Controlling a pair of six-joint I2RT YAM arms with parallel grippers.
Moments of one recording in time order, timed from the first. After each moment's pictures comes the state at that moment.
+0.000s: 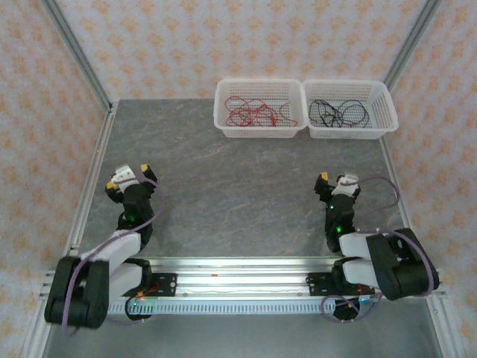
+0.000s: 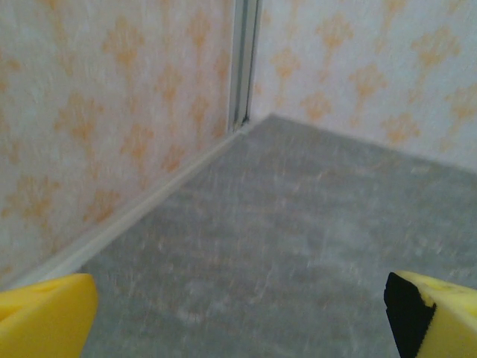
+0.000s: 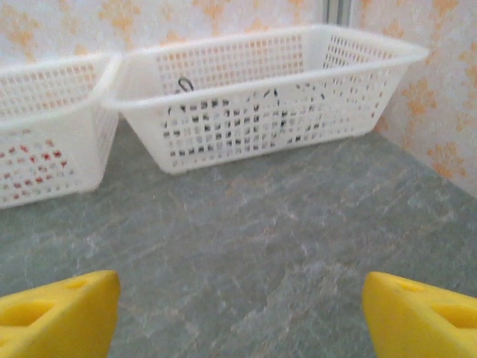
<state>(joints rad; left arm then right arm) -0.04 1.11 0.17 0.75 -0.61 -0.20 0.17 1.28 0.05 1.09 0.42 0.17</state>
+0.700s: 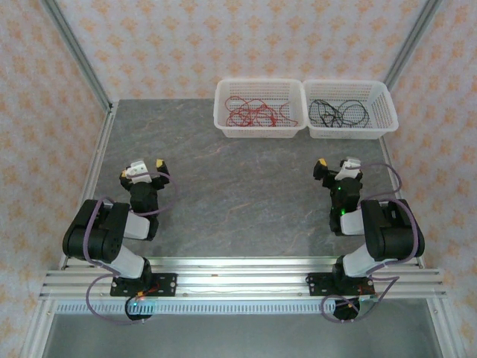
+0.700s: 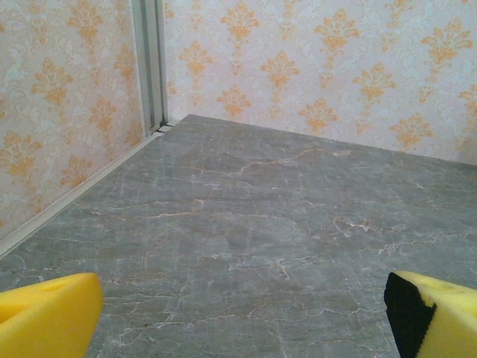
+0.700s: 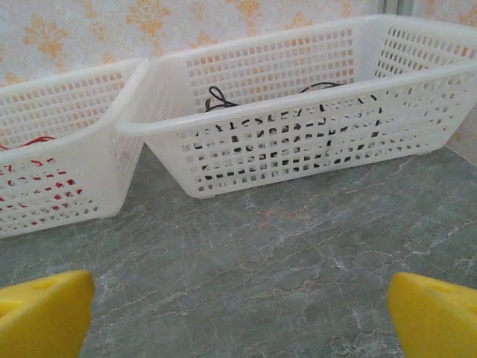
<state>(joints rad) -0.03 1.53 0.20 1.23 -0.39 -0.12 0.00 1.53 0.23 1.14 0.11 0.18</state>
